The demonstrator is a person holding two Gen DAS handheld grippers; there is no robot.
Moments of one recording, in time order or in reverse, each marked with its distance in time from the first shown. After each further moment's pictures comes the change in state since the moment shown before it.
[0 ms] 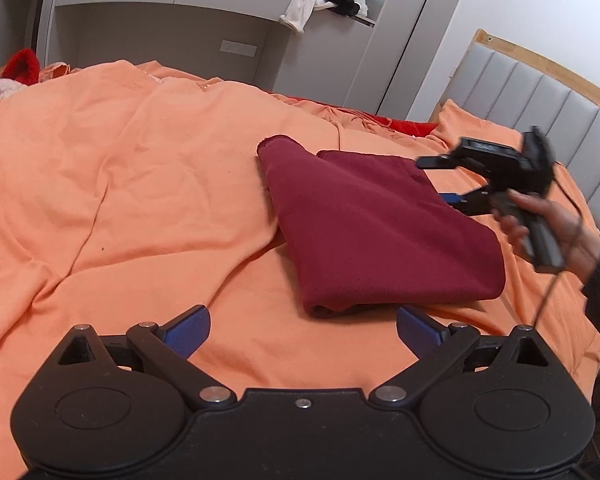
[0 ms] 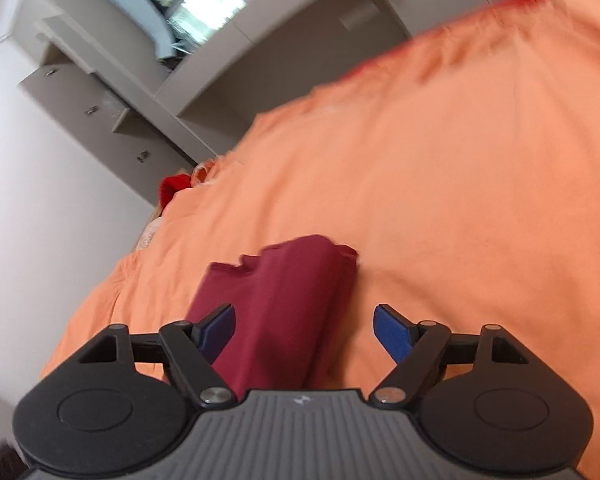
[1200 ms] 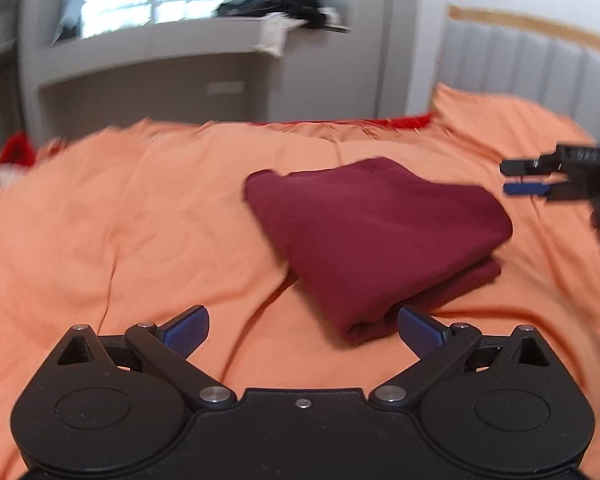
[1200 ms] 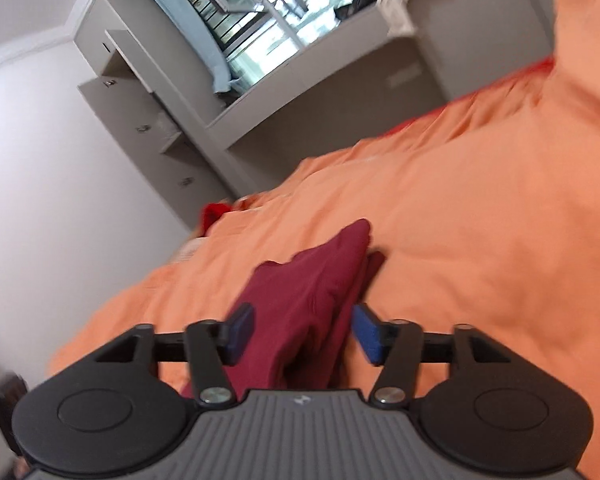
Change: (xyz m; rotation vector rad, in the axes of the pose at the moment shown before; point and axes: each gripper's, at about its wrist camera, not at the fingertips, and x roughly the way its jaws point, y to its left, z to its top) left arm 0.020 -0.035 0.011 0.282 -0.055 0.117; right arm -0.119 0.041 -0.103 -0.258 -0.242 -0.056
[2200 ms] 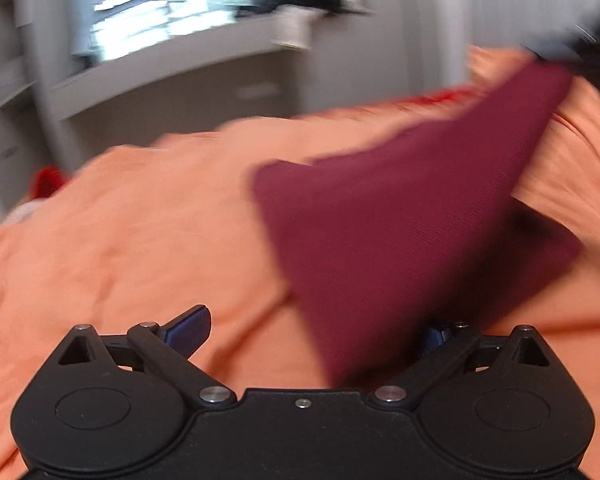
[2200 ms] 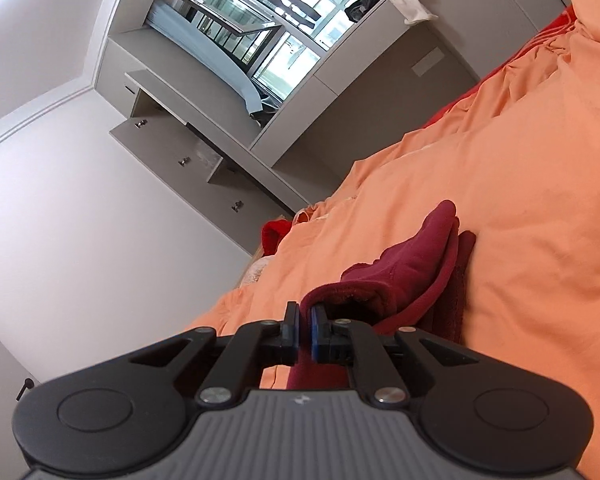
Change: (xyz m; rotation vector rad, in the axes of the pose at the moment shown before) left arm 0.070 -0.033 0.000 0.004 -0.017 0.236; right arm 0.024 0.032 0.008 0.223 0.009 0.270
